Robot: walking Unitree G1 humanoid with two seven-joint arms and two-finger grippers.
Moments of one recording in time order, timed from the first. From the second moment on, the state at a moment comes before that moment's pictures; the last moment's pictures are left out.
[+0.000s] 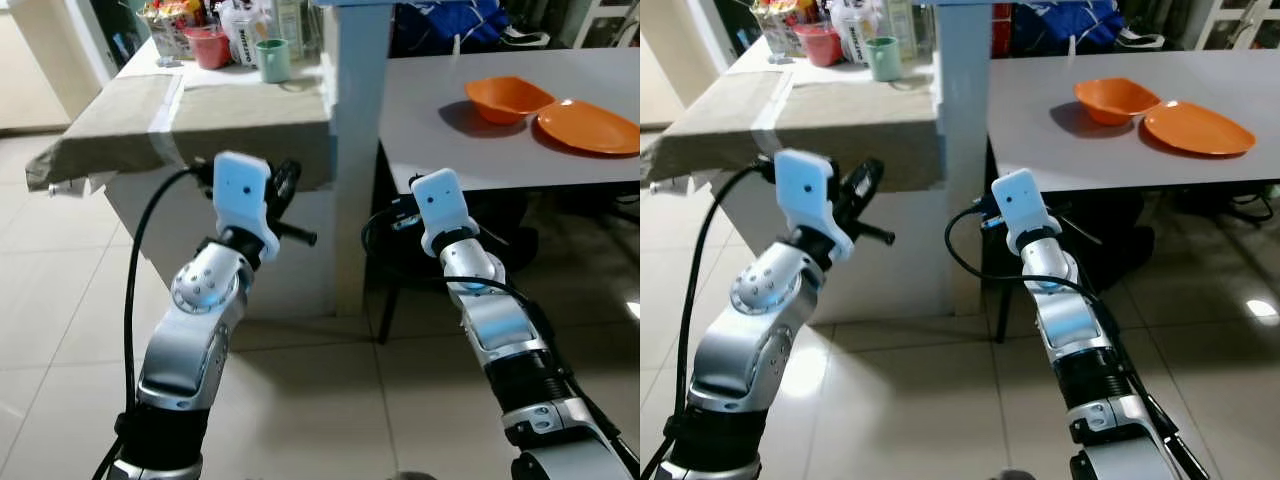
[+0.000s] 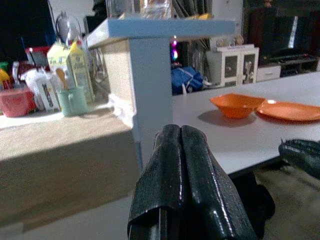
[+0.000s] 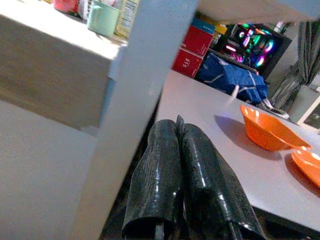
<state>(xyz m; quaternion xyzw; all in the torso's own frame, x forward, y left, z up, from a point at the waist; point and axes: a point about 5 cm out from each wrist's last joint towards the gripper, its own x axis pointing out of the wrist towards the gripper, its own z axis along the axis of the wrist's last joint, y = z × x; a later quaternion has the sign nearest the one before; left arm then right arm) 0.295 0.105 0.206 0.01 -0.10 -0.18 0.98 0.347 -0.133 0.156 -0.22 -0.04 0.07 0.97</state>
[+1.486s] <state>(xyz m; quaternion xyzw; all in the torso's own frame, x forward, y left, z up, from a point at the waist) 0.299 0.107 0.206 0.05 -0.11 -0.17 0.98 0.347 -0.130 0.153 -0.21 -0.04 0.07 0.97</state>
